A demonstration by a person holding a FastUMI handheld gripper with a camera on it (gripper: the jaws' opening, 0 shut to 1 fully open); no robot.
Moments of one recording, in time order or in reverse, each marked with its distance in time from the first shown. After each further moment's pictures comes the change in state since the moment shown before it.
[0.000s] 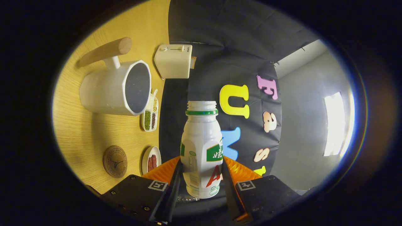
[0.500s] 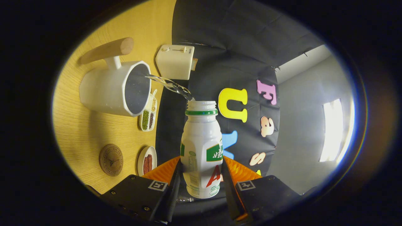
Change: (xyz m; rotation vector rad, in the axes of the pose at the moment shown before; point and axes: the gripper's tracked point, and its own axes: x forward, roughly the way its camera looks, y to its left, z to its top) arm -0.001 -0.006 0.004 -0.043 -0.019 -0.018
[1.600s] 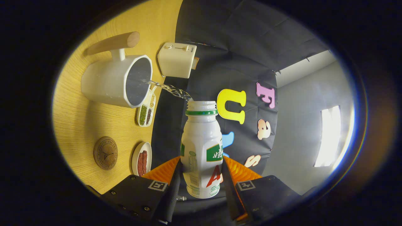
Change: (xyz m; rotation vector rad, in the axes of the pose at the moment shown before) arm 0.003 -0.007 -0.003 -0.059 0.000 -0.025
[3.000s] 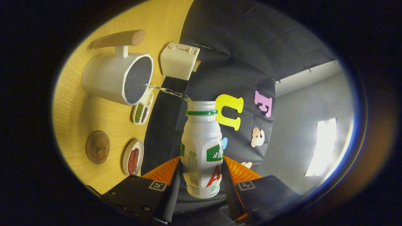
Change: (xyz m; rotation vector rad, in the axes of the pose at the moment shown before) arm 0.001 -0.012 0.004 -0.095 -0.036 -0.044
